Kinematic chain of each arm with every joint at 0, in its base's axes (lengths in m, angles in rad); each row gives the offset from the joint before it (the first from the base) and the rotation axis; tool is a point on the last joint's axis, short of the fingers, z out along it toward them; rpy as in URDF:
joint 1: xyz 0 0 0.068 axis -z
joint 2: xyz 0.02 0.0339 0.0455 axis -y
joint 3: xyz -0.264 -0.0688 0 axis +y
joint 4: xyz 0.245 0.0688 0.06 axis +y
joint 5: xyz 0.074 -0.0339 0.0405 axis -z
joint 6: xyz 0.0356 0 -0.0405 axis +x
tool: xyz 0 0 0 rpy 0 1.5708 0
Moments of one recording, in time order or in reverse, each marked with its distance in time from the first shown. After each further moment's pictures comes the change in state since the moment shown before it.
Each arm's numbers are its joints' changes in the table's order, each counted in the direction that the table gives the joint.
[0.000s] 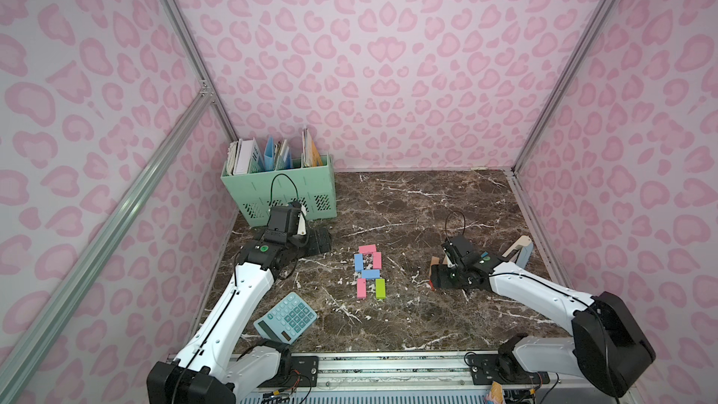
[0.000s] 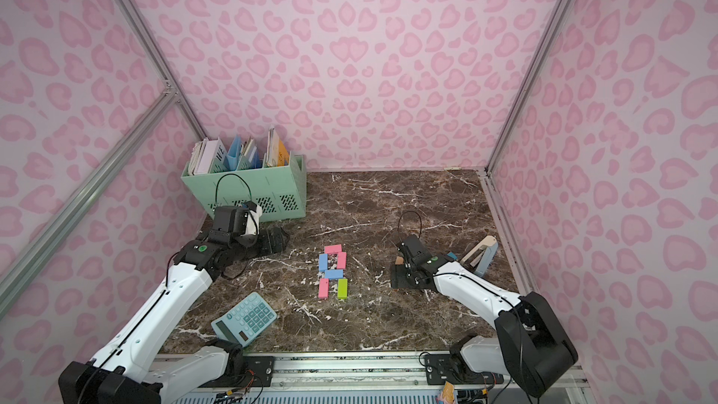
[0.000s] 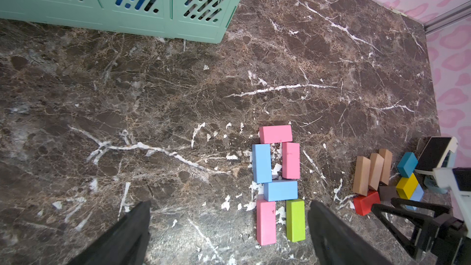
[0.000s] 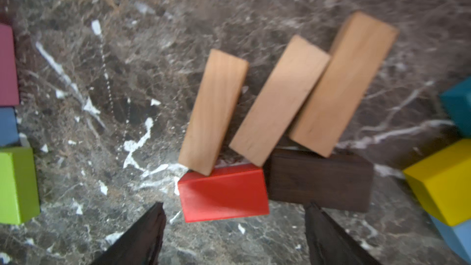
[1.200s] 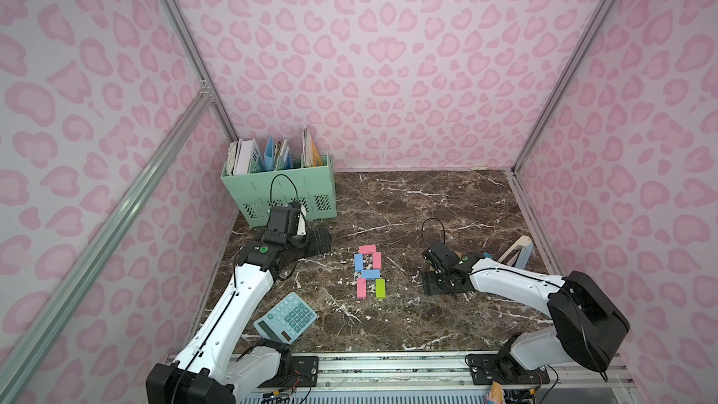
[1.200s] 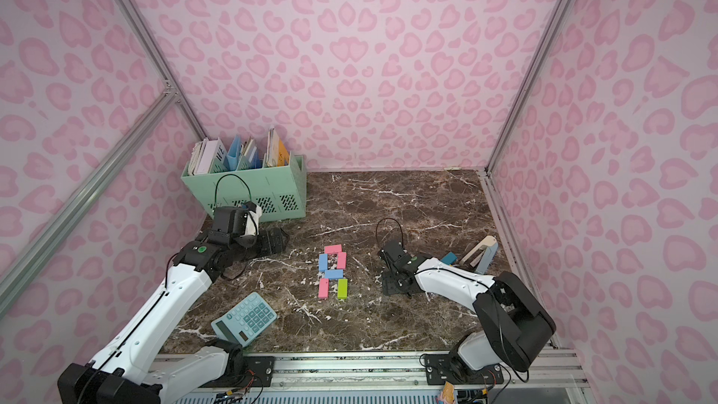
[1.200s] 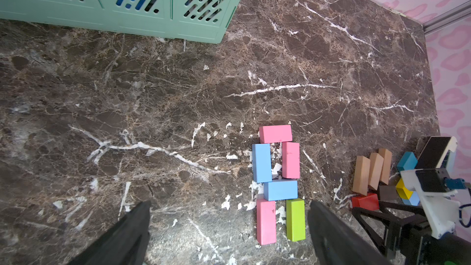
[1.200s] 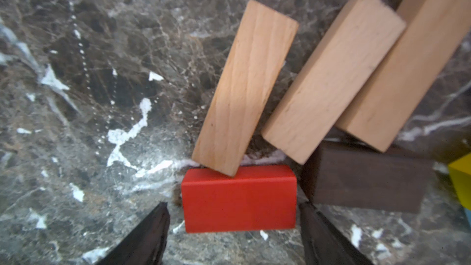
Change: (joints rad) left arm 0.000 0.008 0.004 0.000 0.000 0.001; right arm -0.121 -0.128 -0.045 0.039 0.103 0.084
